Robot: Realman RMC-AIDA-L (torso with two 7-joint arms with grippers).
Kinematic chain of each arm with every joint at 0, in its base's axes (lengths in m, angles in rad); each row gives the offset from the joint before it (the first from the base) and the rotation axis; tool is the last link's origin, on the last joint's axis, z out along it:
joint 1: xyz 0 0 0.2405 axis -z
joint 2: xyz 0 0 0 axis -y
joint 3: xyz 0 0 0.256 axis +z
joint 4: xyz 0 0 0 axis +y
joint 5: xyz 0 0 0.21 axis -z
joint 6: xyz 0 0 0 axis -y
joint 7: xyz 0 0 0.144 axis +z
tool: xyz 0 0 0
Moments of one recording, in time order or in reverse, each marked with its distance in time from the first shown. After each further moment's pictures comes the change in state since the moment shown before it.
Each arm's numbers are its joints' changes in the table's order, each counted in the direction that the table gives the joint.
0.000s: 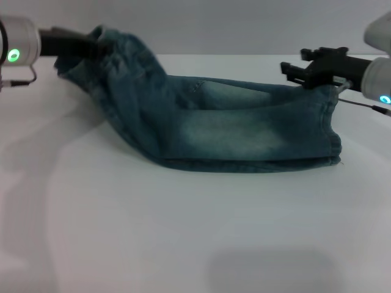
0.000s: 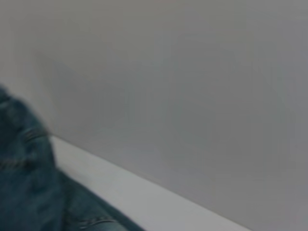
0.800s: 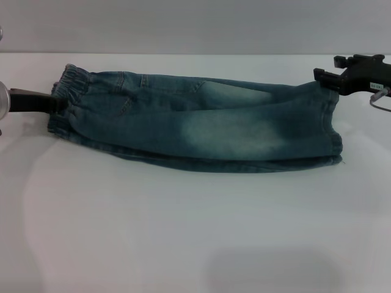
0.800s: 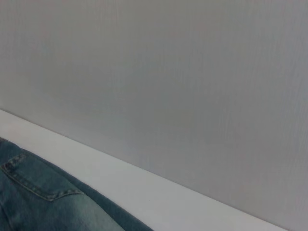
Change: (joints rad) left arm -0.025 -0.063 -0.020 -0.327 -0.070 0.212 0.022; right arm 0.104 0.005 0.044 -0.170 0.129 0.098 0.138
